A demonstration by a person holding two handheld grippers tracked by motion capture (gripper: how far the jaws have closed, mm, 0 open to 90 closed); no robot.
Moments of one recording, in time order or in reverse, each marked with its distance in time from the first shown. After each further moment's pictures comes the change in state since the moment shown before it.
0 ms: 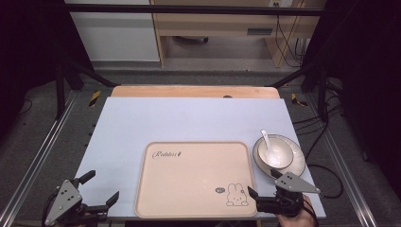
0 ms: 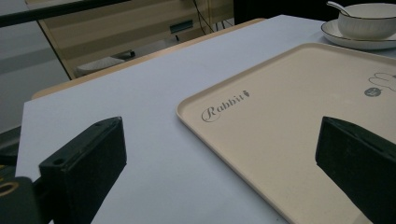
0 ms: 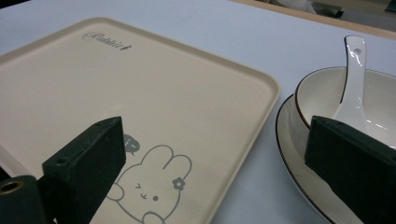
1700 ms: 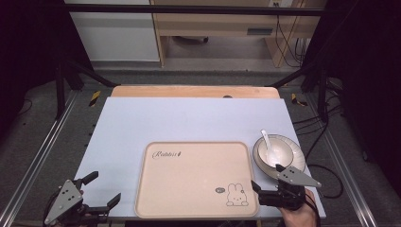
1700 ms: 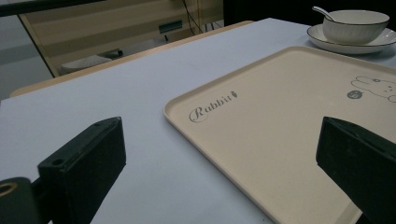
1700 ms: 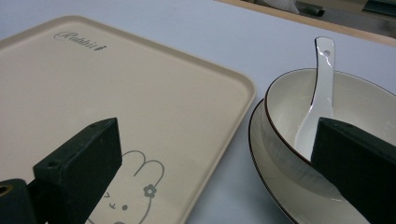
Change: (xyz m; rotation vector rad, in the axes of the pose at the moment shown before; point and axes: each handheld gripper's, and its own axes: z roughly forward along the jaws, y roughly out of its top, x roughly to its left) left arm 0.000 -0.002 0.002 -0.005 -0.046 -0.025; right arm -0.014 0.004 0.005 0.009 -0.059 0.002
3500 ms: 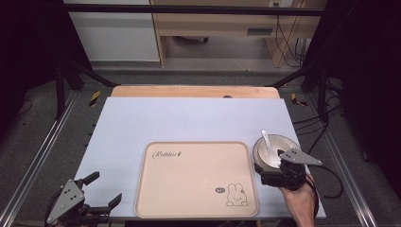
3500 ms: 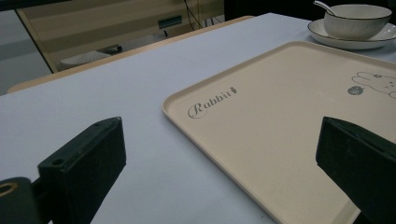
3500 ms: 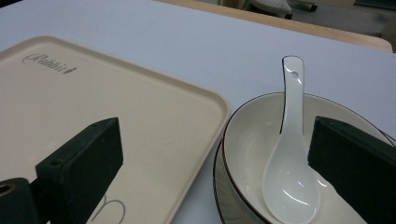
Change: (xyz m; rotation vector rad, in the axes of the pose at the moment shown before) left arm -0.002 0.000 0.002 0.020 -0.001 0.004; right arm -0.034 0.022 0.026 0.002 -0.013 0.057
